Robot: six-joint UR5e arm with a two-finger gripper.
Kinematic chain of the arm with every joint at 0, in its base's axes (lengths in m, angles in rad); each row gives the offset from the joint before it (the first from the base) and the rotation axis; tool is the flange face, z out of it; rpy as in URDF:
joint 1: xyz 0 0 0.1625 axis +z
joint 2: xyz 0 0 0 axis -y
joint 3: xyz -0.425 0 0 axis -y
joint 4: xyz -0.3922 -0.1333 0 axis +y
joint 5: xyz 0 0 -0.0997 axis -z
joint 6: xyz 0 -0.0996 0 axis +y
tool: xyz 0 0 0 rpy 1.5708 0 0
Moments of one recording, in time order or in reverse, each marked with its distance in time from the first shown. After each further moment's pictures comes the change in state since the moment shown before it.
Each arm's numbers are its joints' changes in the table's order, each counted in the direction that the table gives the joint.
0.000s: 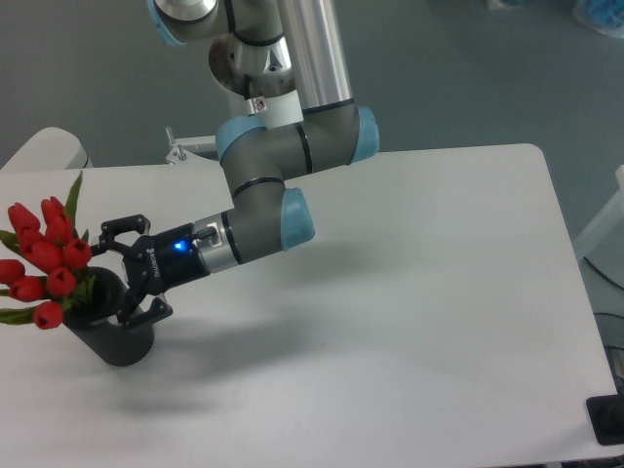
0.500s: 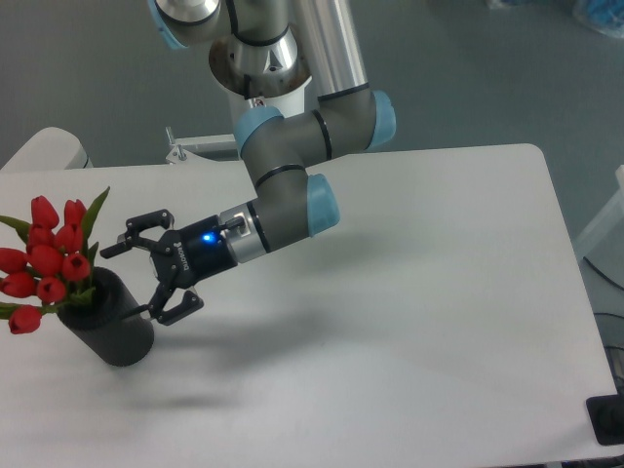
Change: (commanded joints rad) arm 0.077 0.029 -0.023 0.002 0.002 0.003
